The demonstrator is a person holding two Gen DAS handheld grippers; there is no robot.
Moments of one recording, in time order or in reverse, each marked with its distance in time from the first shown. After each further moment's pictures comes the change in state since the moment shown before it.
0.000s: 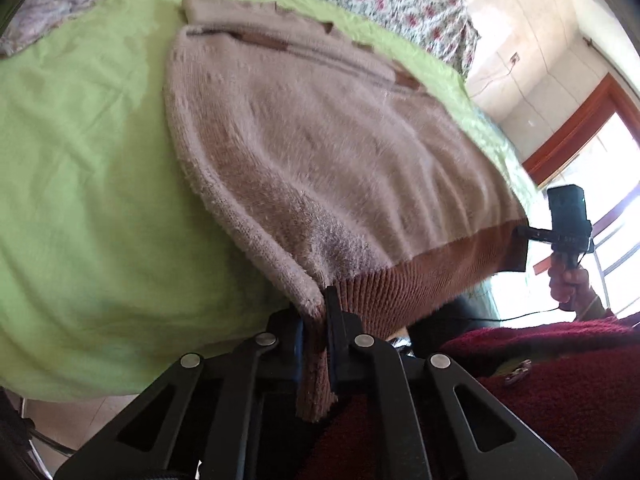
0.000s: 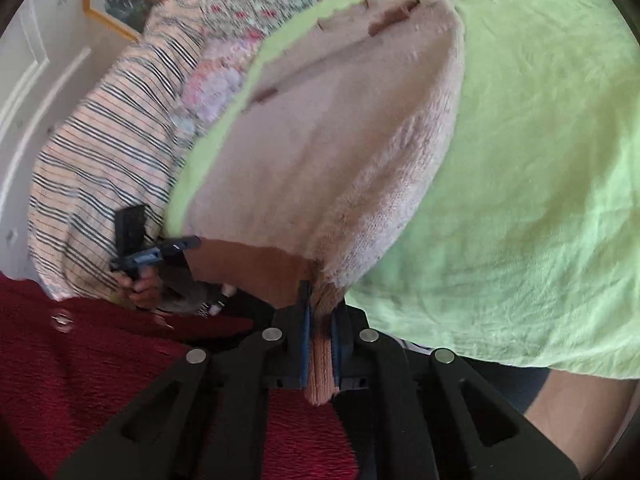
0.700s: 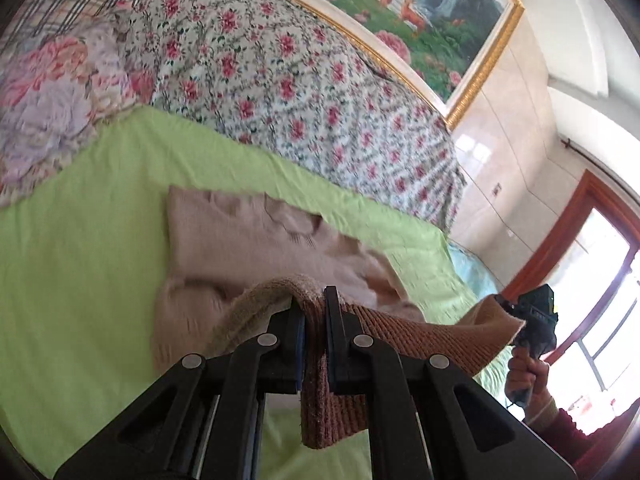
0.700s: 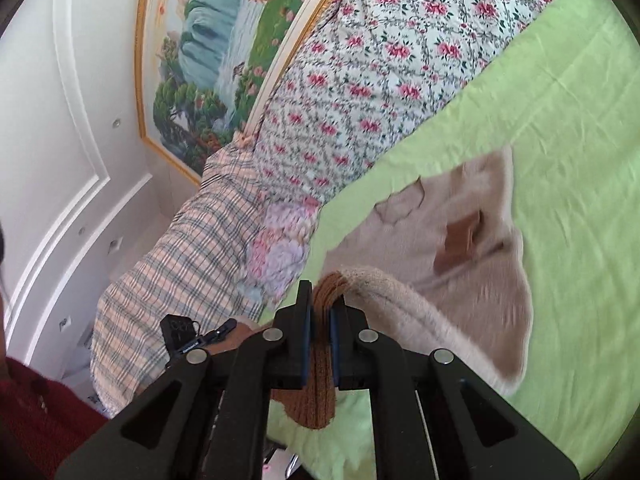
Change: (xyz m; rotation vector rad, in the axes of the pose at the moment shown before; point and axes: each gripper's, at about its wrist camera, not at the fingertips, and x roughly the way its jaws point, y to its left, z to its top) left arm -0.053 0.011 0.197 -0.073 -0.473 -0.064; right arm -0.022 -0.013 0.187 0.049 -0.436 0.173
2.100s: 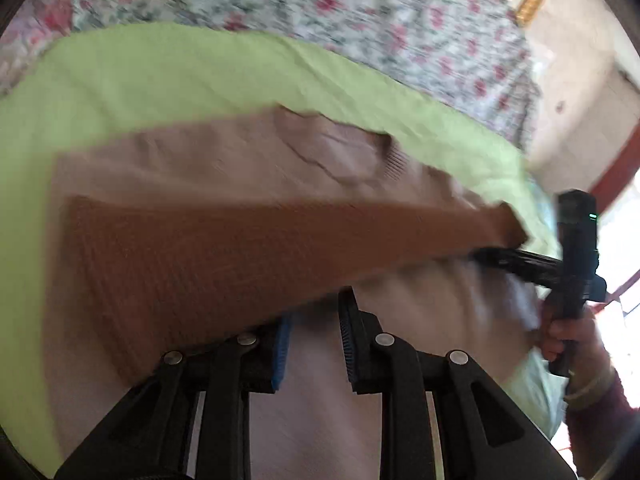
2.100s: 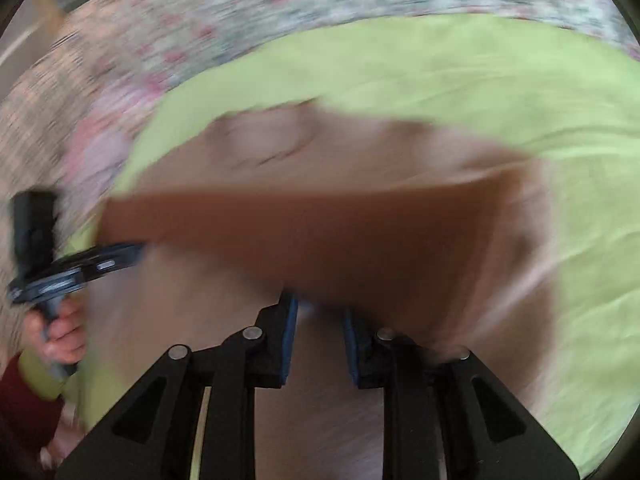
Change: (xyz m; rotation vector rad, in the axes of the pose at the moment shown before) left arm 0.262 0.042 0.030 0.110 0.373 0.189; right arm 0.207 -0.100 0.070 -0.217 0.347 -0.621
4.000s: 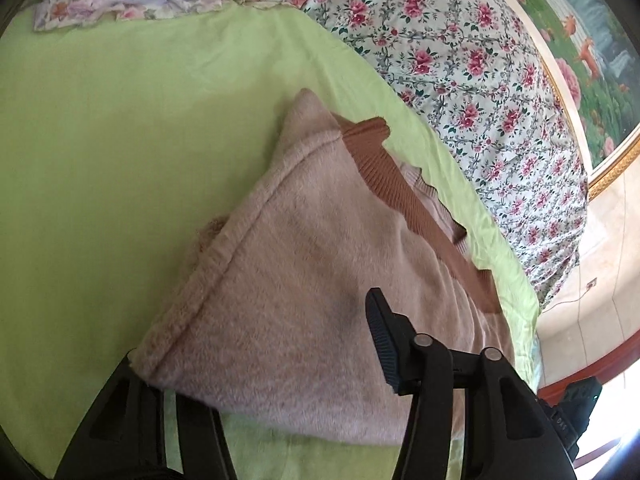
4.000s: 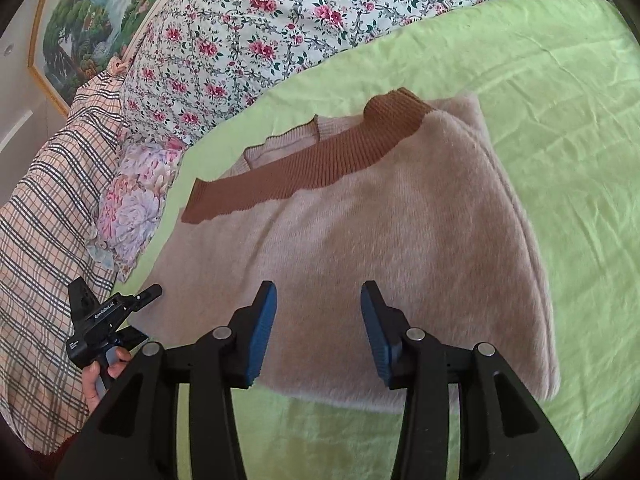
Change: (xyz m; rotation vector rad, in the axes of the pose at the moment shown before) left arm -0.076 0.064 -0.129 -0.565 -0.266 0.059; right arm -0.068 0.028 -0.096 0.135 -0.140 0.163
